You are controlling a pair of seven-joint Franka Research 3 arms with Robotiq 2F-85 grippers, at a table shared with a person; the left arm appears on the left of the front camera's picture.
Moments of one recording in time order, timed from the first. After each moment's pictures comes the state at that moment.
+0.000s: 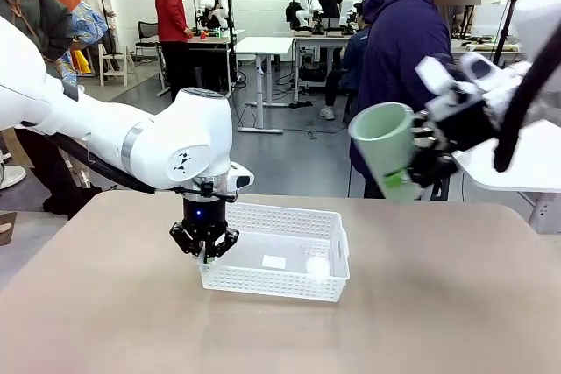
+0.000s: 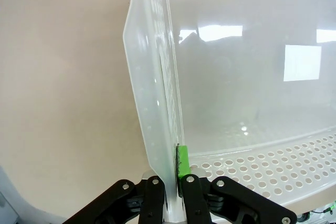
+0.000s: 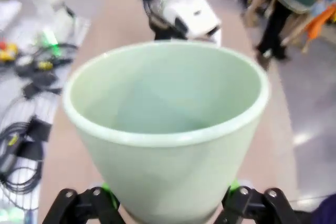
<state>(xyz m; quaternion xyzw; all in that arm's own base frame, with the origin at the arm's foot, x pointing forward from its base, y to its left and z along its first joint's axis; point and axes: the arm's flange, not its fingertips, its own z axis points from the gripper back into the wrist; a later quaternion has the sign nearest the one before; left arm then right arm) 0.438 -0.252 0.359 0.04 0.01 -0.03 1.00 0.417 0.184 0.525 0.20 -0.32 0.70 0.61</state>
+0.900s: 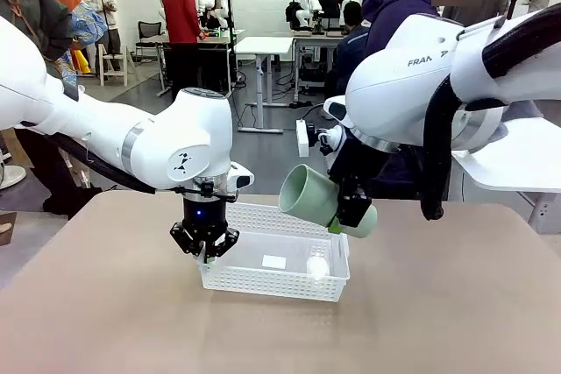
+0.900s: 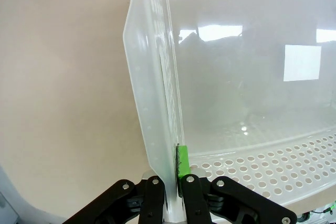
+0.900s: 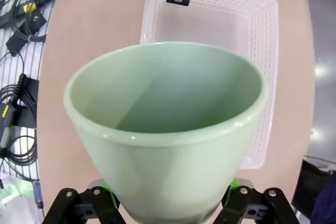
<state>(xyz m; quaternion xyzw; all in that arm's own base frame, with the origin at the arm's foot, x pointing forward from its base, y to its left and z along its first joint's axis) 0.438 -0.252 0.359 0.04 0.01 -0.03 1.00 0.414 0.298 0.475 0.07 -0.16 0.73 0.66</state>
